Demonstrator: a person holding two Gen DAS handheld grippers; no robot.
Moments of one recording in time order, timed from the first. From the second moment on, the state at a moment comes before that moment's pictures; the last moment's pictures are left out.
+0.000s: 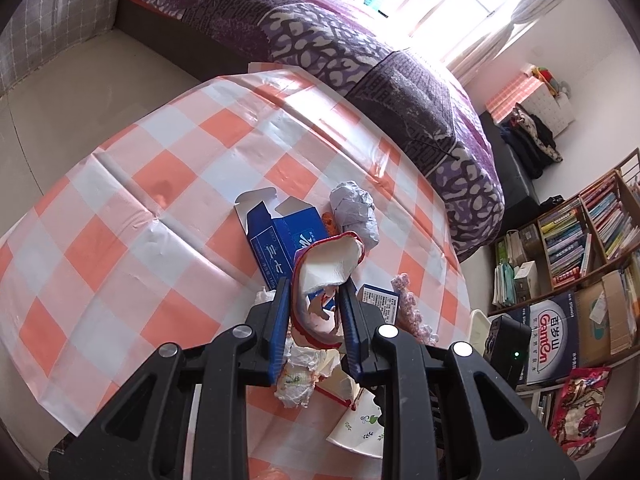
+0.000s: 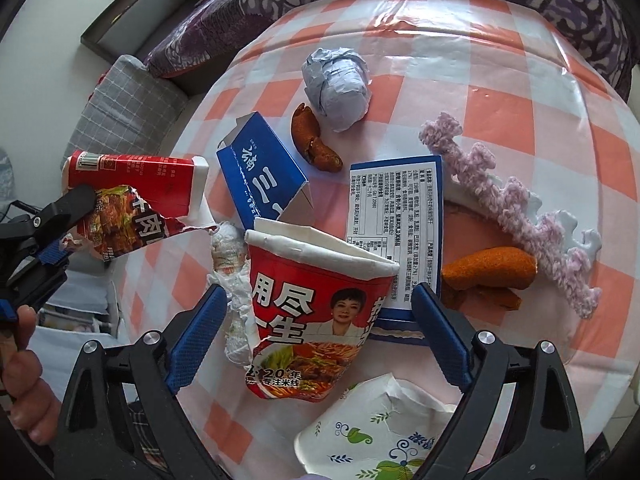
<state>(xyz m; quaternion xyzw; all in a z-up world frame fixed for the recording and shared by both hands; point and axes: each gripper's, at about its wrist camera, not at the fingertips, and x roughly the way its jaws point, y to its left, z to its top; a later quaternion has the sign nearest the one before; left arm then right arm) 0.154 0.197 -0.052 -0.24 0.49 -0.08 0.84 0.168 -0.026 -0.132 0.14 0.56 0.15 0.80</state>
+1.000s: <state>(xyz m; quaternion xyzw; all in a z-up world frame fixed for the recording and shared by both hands) 0.131 0.062 -0.004 -0.07 0.34 -0.02 0.94 0.108 -0.139 -0.014 0.06 0.31 -0.11 0.94</state>
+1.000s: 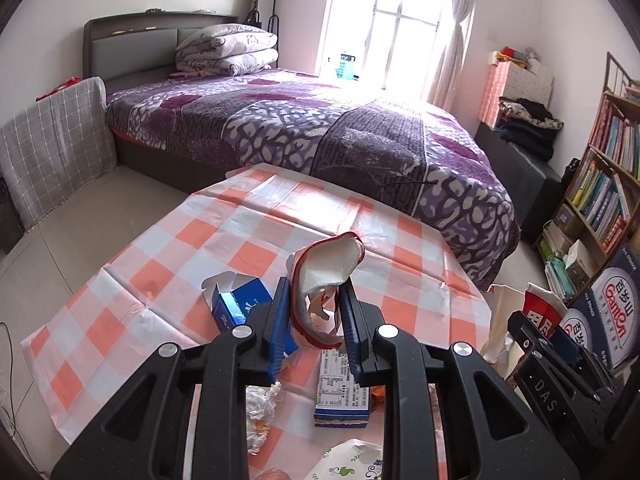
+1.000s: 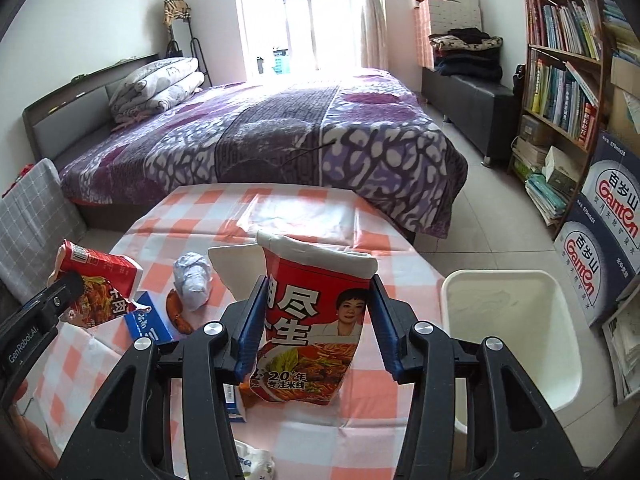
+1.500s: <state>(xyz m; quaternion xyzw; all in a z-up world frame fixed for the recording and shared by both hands) 0.121 -0.040 -0.001 -0.04 0.35 -0.11 0.93 0.079 -0.230 -0.007 0.08 0.32 -0.21 0.92</state>
